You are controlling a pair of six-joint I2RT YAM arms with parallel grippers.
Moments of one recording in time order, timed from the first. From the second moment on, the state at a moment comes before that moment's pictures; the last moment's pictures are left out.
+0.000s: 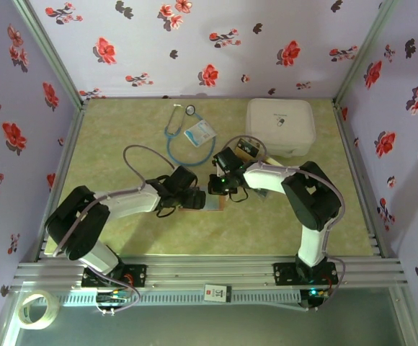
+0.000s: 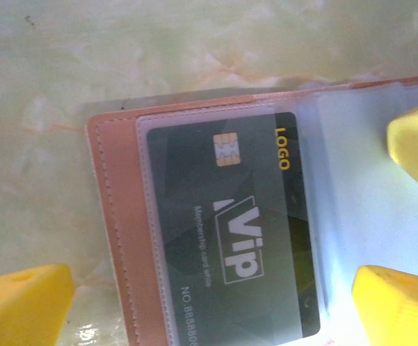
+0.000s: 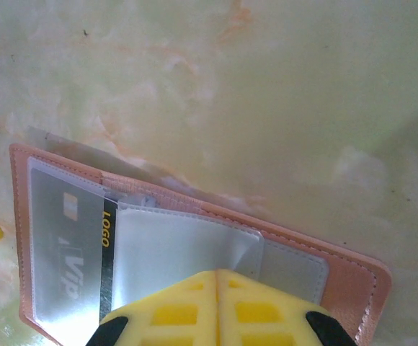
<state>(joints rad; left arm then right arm) -0.81 1.56 0.79 -0.30 -0.12 -0.59 0.71 1.86 1.07 -0.29 -0.30 0.62</state>
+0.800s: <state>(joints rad) -0.84 1.58 0.77 -0.24 -0.14 -0.59 0.71 1.86 1.07 -0.27 -0.30 0.62</state>
